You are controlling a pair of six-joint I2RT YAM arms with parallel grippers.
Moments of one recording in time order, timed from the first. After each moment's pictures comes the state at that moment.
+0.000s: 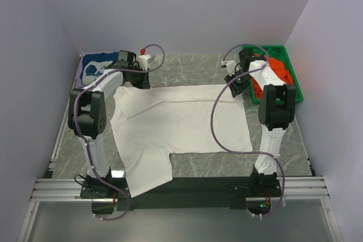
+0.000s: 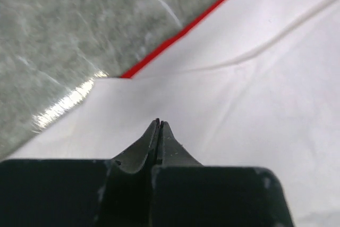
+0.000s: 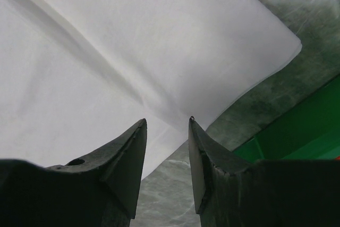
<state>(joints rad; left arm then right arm) -0.17 2.00 1.54 -0.44 0.46 0.20 0.05 2.12 1.76 -0.96 -0.20 -0.59</state>
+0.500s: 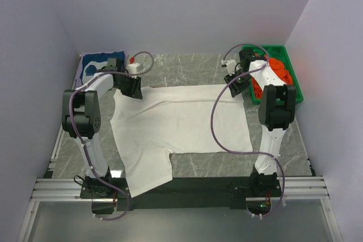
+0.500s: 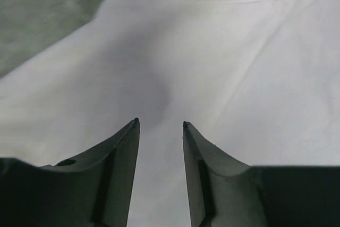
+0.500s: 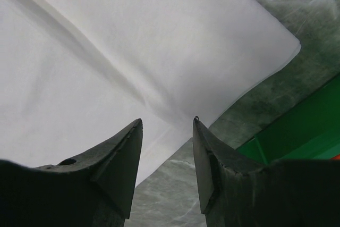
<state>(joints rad) -0.08 1.96 1.41 -0.53 0.53 0.26 0.05 2.11 1.76 -0.96 -0.21 -0.58</state>
